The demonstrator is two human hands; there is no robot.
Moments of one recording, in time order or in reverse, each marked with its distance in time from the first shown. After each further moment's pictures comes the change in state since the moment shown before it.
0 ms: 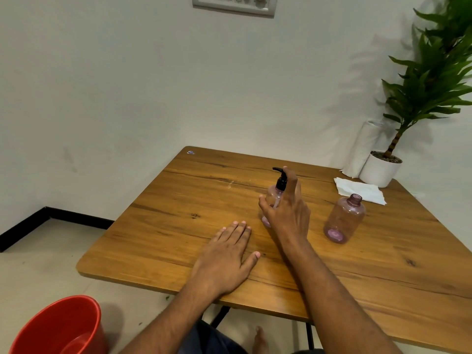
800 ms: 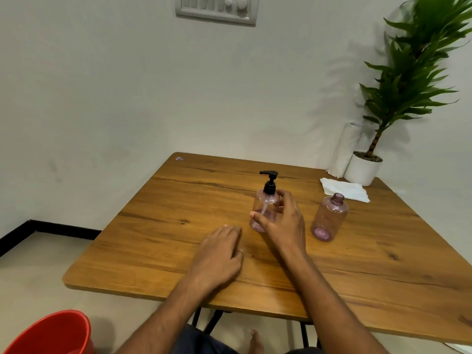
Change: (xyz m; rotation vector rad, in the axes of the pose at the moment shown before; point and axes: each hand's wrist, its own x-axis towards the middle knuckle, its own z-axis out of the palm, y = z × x) left_hand 0.005 0.010 -0.023 -0.305 0.025 -0.057; right_hand -0.022 0.026 -0.015 0.276 -0.041 0.190
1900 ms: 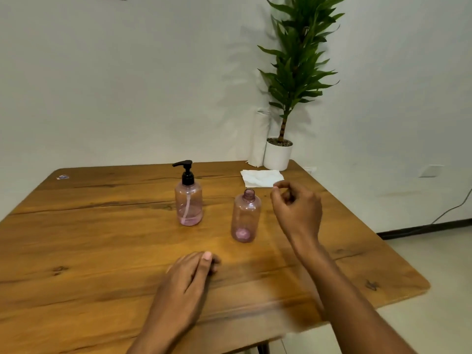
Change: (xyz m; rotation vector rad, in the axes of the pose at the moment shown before) left_hand 0.045 0.072 0.072 -0.570 0.110 0.120; right_hand 0.045 0.074 -0.160 -0.232 0.424 0.054
